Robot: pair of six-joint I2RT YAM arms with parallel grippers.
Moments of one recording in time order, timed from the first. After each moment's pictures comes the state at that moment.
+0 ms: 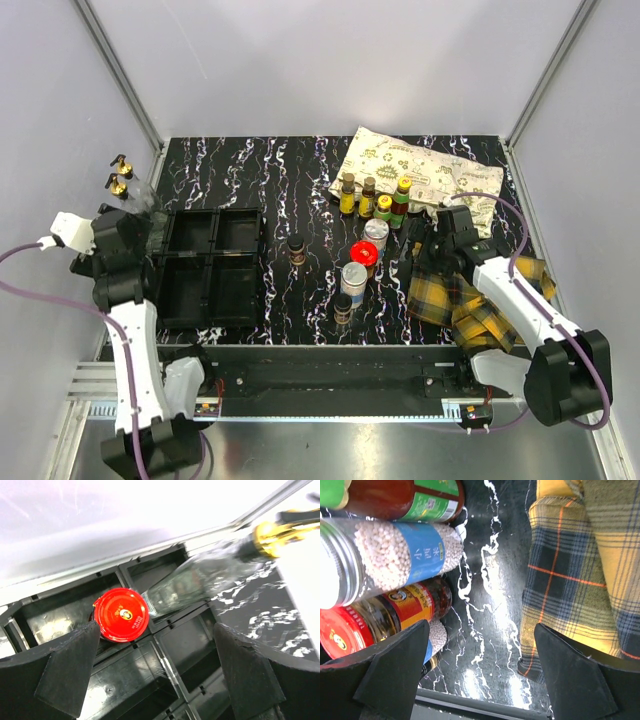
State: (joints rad) left arm 0.33 0.82 0.90 -0.57 -0.48 -0.72; right arm 0.26 1.16 0.78 -0.51 -0.10 0.61
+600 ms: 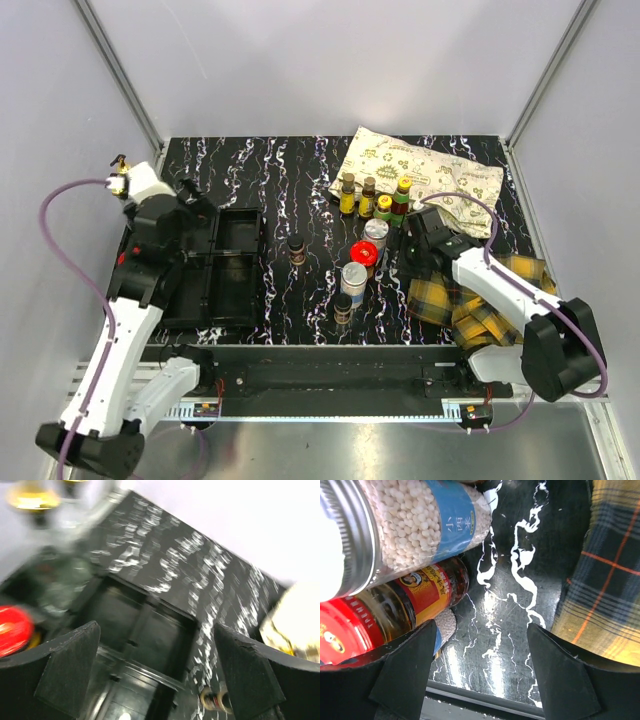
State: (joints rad) left arm -0.19 0.81 1.00 -0.50 -0.47 -0.49; right arm 0.44 1.28 0.82 -0.51 -0.06 0.64
